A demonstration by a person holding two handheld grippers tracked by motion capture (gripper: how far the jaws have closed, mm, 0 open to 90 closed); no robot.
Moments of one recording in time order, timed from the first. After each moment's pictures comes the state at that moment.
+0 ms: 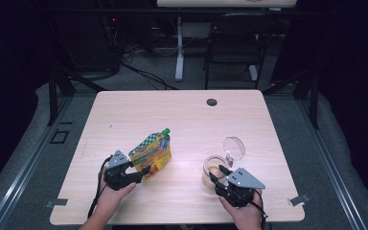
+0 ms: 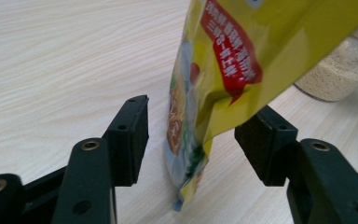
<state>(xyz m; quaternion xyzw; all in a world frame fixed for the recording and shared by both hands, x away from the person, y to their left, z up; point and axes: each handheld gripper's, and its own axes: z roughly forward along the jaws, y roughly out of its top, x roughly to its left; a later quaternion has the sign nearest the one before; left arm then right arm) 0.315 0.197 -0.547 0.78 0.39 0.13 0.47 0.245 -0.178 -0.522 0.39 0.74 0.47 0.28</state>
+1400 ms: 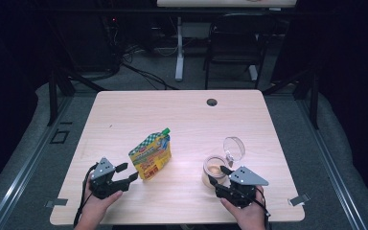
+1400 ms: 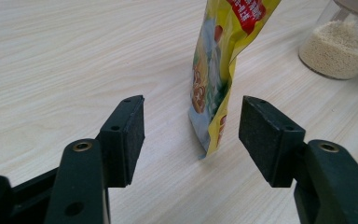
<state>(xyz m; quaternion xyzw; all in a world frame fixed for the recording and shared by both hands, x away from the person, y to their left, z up) 0.289 0.228 -0.545 0.78 0.39 0.16 0.46 0.247 -0.185 -0.517 0.39 0.75 0.47 0.24</state>
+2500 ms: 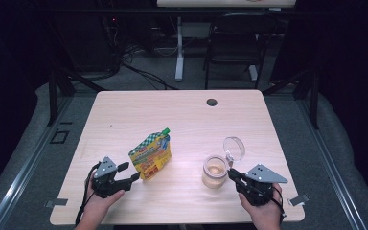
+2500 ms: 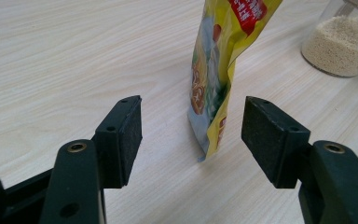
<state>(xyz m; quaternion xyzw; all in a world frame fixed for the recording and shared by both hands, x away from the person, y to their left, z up) 0.293 0.222 -0.544 0.79 0.39 0.17 0.45 0.243 -0.222 -0.503 0.42 0.75 0.46 0.24</state>
